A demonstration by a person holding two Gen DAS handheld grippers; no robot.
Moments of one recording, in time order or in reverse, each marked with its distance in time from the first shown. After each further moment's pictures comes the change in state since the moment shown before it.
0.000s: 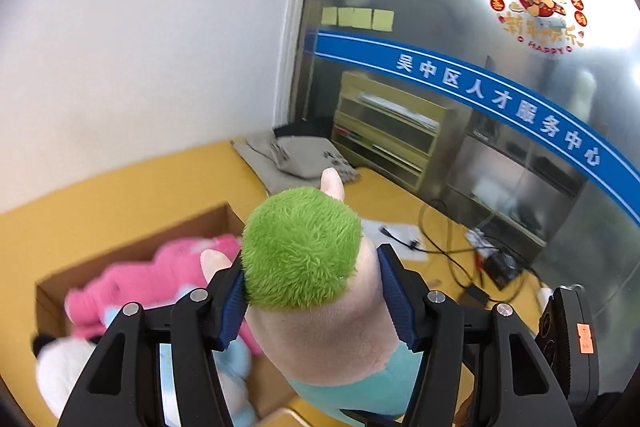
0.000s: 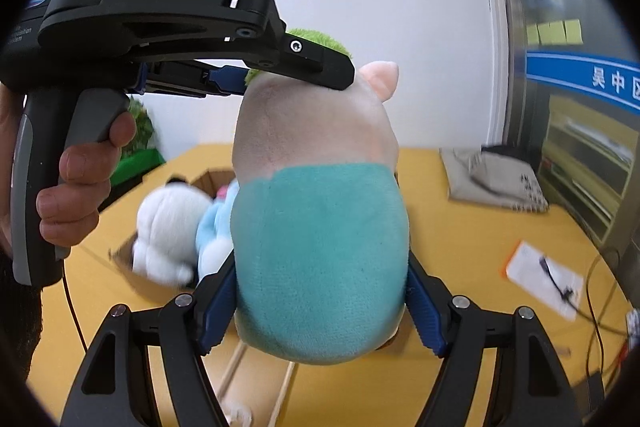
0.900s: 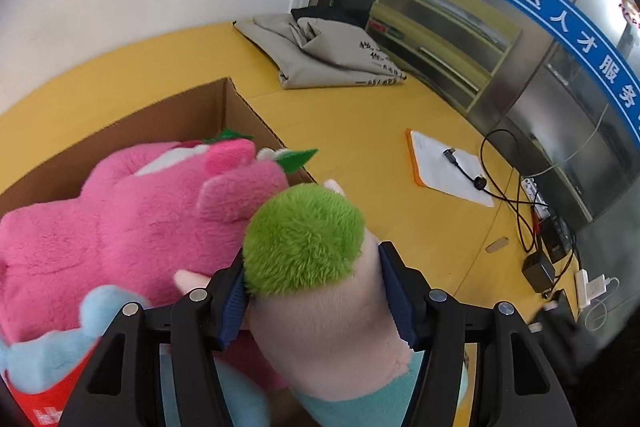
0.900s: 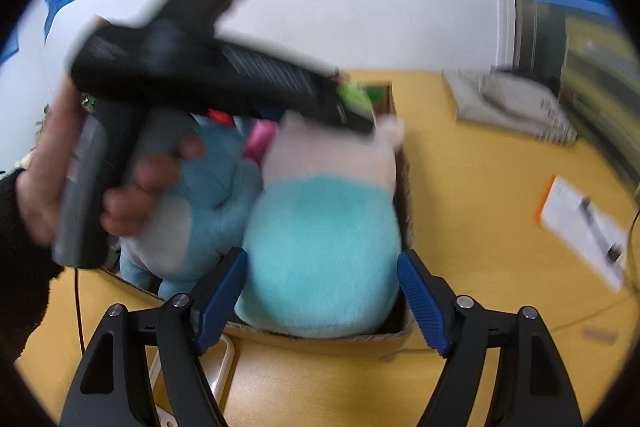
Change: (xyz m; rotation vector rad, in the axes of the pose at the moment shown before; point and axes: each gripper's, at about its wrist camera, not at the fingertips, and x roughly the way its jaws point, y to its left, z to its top) left arm 0.203 0.056 -0.069 -0.121 0.358 -0.036; right arm 0.089 -0.049 -0.045 0.034 0.205 -0.015
